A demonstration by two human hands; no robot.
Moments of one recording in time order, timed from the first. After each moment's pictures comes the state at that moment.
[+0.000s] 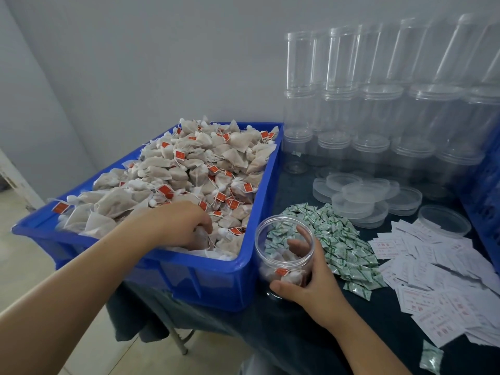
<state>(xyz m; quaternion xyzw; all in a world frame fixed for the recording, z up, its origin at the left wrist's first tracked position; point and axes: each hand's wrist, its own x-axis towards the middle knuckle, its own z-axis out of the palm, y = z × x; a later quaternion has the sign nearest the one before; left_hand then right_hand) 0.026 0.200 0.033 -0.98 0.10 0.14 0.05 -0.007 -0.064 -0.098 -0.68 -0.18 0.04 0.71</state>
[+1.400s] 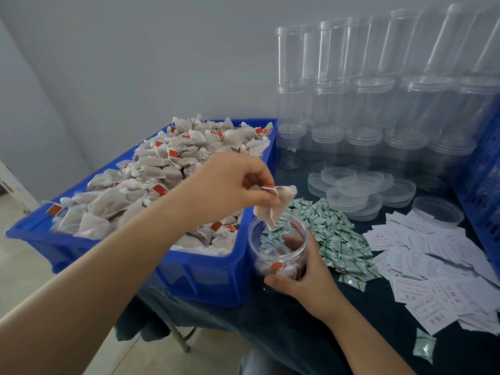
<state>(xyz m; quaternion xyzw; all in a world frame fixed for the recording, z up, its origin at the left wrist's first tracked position) 0.000 0.106 0.095 -0.94 0.23 -0.09 -0.25 -0.003 -0.064 -0.104 -0.68 -0.18 0.04 0.71</state>
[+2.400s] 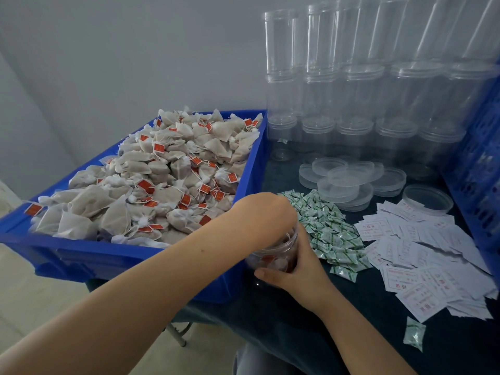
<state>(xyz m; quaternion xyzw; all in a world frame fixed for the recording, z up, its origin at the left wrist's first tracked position) 0.016 0.036 0.046 -0.93 0.29 0.04 0.21 0.004 -0.061 -0.108 -0.69 -0.18 0.02 0.70</state>
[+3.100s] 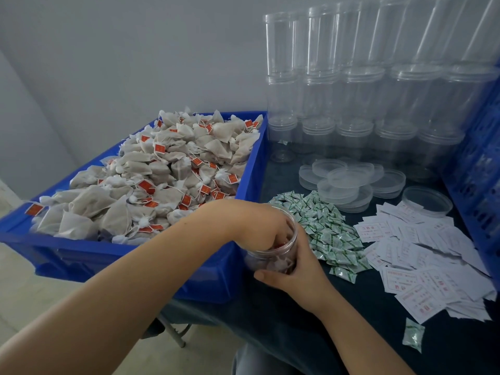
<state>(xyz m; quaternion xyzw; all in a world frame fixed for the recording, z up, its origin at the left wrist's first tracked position) 0.021 0.050 0.059 -0.91 0.33 0.25 0.08 0.001 -0.061 -0.103 -0.70 -0.19 0.02 0.69</state>
